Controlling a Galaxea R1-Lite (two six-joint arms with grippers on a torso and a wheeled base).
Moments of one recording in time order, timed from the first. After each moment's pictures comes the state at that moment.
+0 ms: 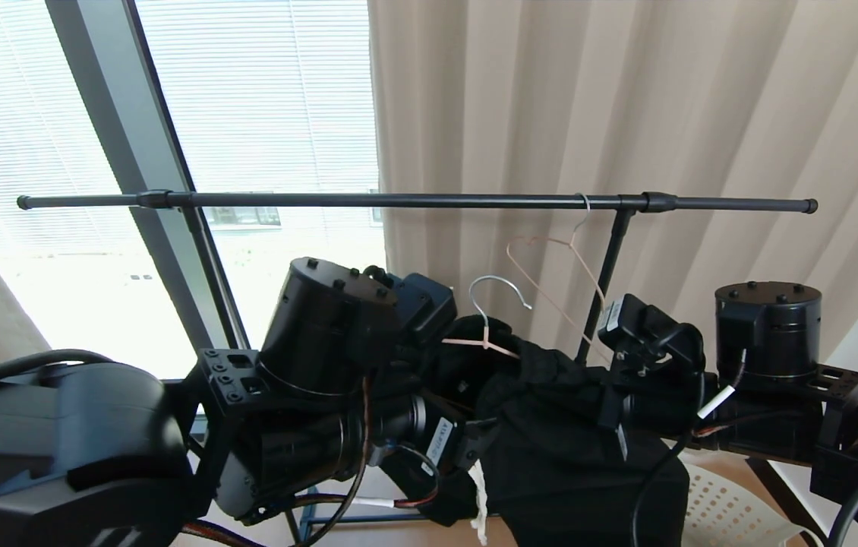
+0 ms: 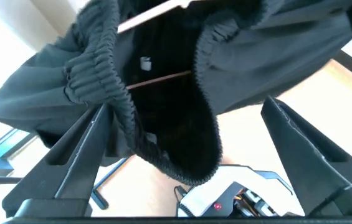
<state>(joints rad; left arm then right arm) -0.86 1.71 -0.95 -0.22 0.10 -0.03 0.48 1.71 -0.60 -0.70 0.44 -0.30</state>
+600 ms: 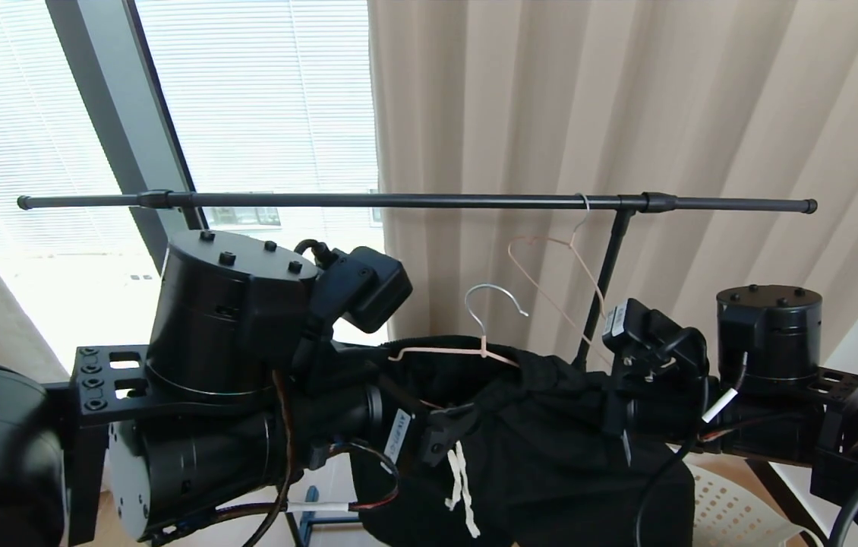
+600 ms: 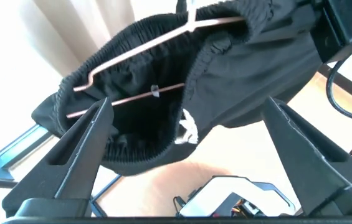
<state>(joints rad) -0.85 1.57 -0.89 -0.21 0.10 -0.03 0.46 1.71 -0.59 -0.71 0.51 -0.30</state>
